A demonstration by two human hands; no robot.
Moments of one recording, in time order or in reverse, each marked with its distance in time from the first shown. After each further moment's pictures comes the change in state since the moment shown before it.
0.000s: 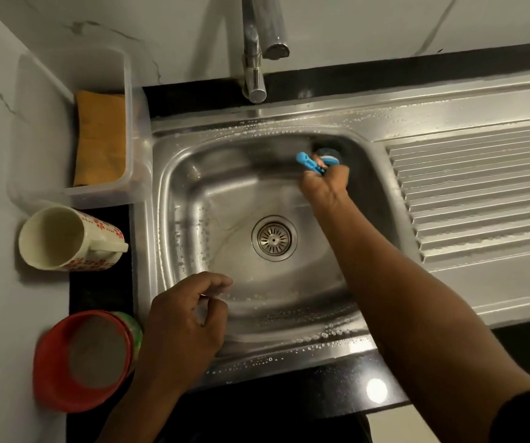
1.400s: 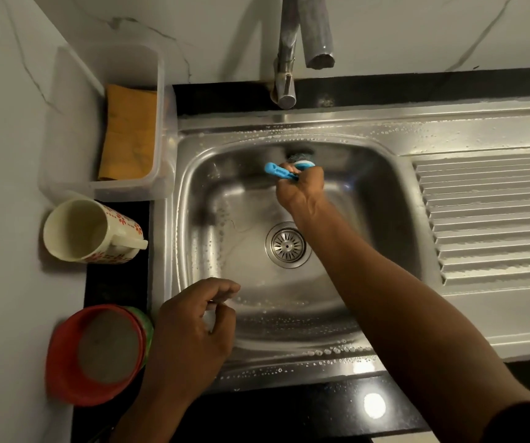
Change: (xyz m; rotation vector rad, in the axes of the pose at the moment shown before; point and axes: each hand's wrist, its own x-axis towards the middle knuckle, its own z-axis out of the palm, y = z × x) left_hand -0.004 -0.007 -0.002 -0.029 0.057 -0.033; right_hand -0.003 0.079 0.009 -0.306 0.013 0.121
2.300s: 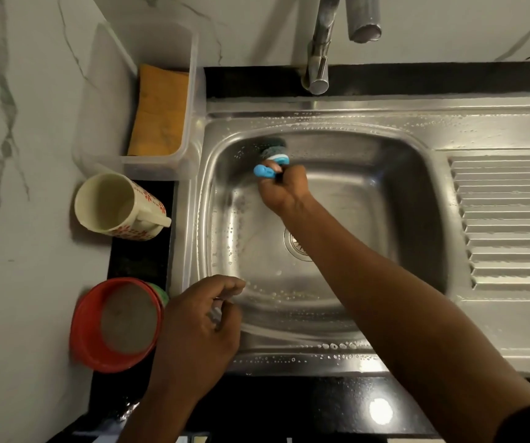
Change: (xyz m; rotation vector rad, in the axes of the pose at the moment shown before) left_hand -0.021 -0.007 -0.005 -0.003 0.063 -0.073; right_hand 0.017 0.071 -0.011 -0.159 -0.161 0.215
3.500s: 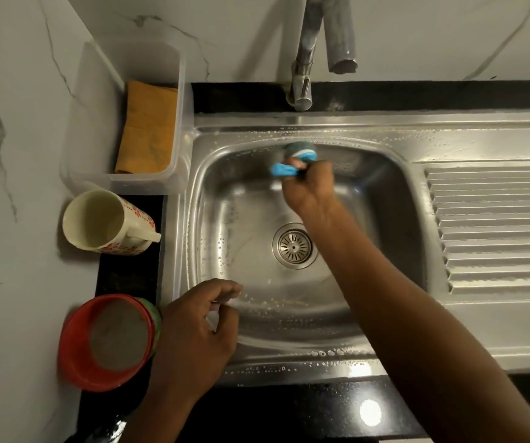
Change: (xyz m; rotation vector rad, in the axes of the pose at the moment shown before) left_hand 0.012 0.007 0.004 -0.005 -0.021 0.005; right_hand -0.047 -0.053 0.017 -0.015 -0.051 -0.200
